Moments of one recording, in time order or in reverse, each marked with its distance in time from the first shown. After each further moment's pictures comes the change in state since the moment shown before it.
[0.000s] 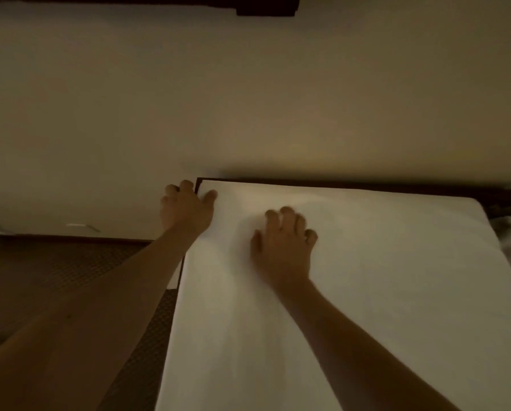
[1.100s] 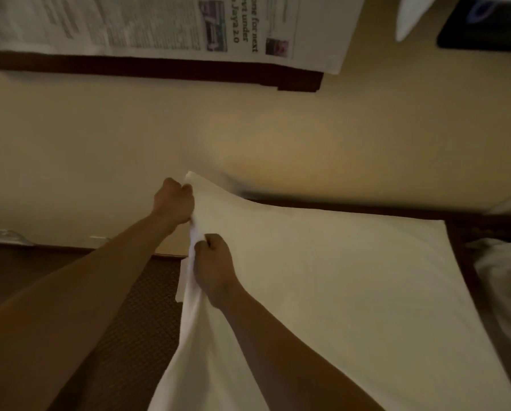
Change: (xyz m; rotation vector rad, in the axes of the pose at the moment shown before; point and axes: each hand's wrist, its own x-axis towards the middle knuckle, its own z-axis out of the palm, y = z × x) left_hand 0.008 -0.025 -0.118 -0.410 -0.026 -0.092; right_hand -0.040 -0.160 -0.043 1.134 -0.434 0.252
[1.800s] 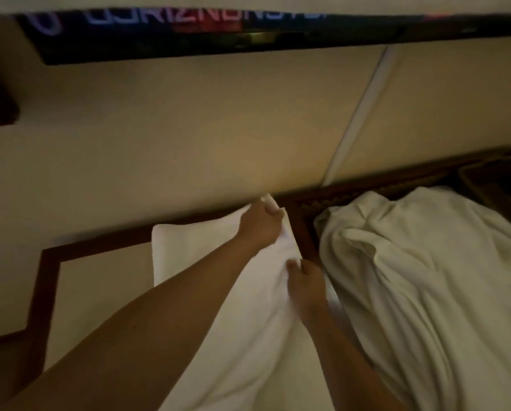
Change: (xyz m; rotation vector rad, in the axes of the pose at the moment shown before) left_hand -0.253 0.251 0.342 -0.096 -0.638 0.366; right_hand -0.077 0.136 -0.426 -0.022 0.759 0.110
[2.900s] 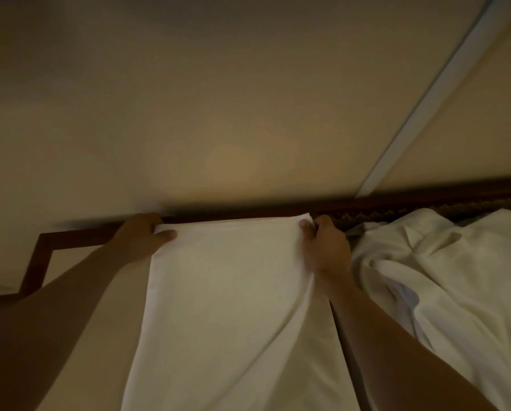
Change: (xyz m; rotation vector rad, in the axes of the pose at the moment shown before) left_hand 0.048 -0.139 -0.161 0.611 0.209 -0.221; right_hand 0.175 -0.021 0.009 -0.551 -0.071 -0.317
